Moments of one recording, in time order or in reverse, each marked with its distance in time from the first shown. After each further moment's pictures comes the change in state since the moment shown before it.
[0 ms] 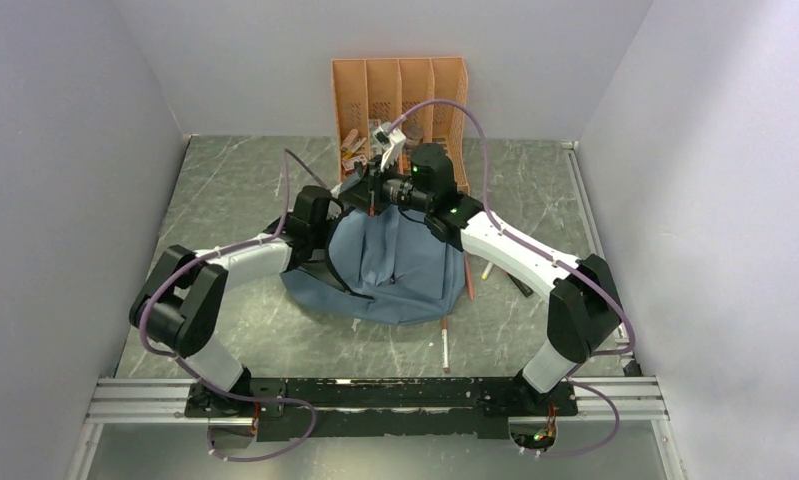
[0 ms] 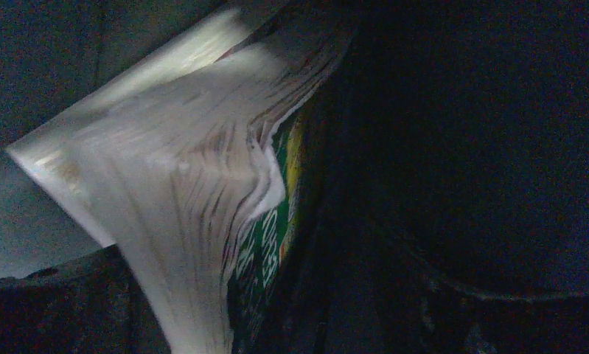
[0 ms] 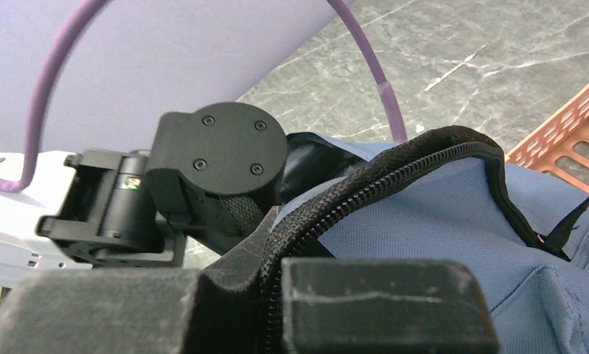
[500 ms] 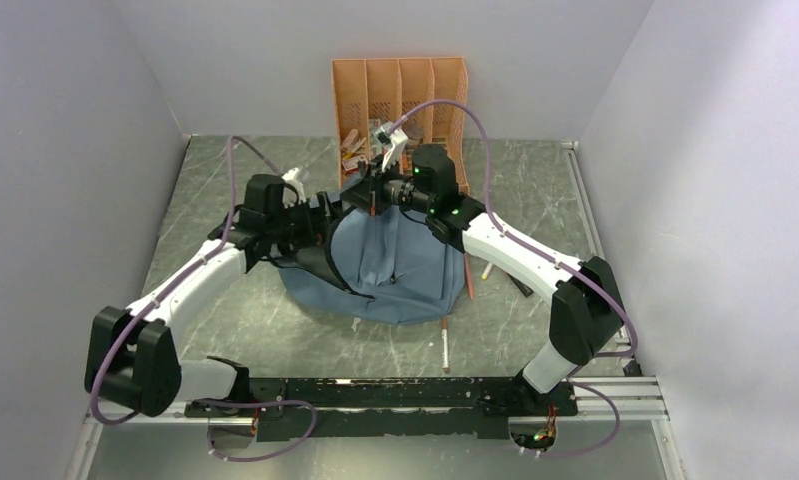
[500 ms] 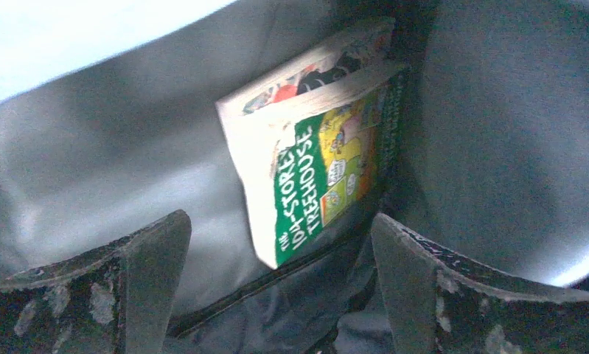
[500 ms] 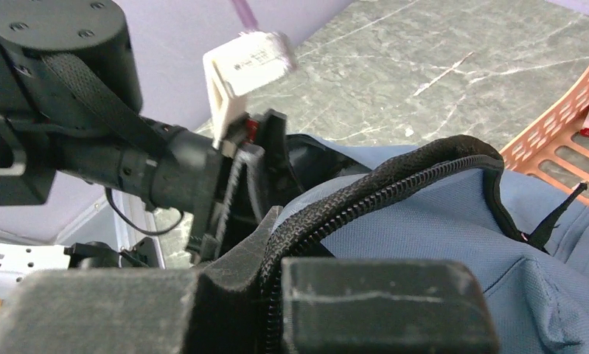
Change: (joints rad) left arm 0.157 -0.315 0.031 -0.422 -0.135 0.262; right arm 0.002 -0.018 -0.016 0.006 0.035 -0.025
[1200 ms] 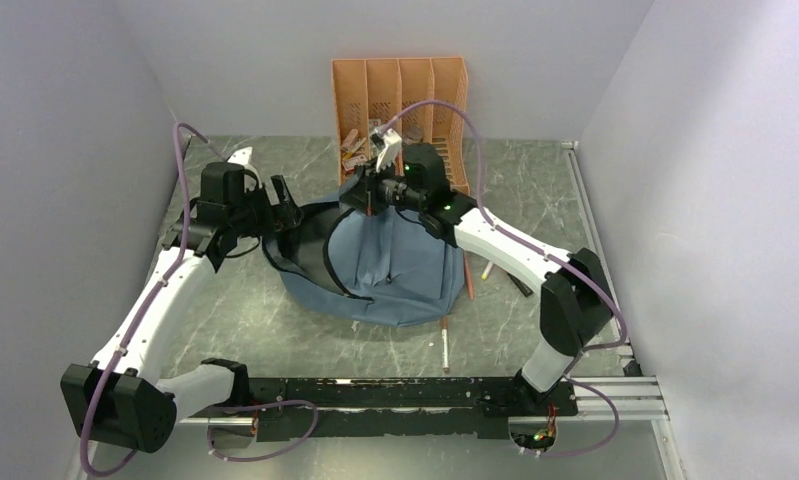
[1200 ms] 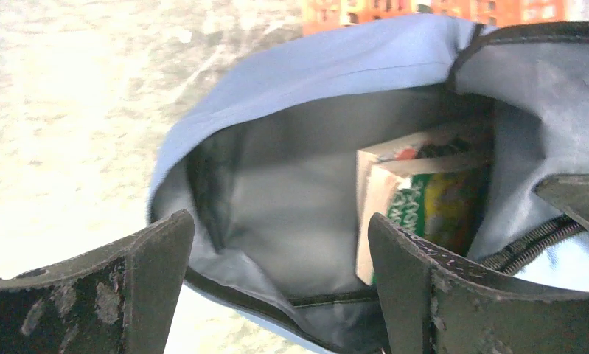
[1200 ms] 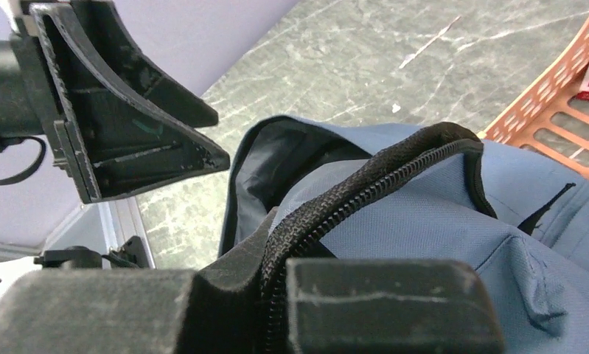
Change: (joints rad) left arm 0.149 -0.197 0.151 -0.330 -0.290 0.151; right arm 0.001 0.042 0.030 -0.064 0.042 0.003
